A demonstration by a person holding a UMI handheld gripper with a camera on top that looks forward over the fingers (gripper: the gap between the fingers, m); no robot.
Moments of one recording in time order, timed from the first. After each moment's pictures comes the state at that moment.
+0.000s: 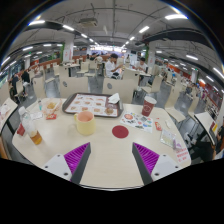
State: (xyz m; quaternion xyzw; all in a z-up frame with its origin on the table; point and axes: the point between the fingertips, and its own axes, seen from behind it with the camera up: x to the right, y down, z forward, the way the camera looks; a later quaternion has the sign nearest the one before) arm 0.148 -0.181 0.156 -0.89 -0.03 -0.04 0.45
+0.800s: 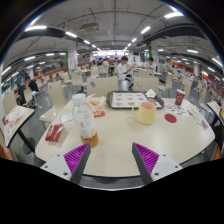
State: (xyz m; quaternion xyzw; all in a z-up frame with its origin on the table) arm -0.147 -0.233 0.104 -0.88 -0.01 0.03 0.47
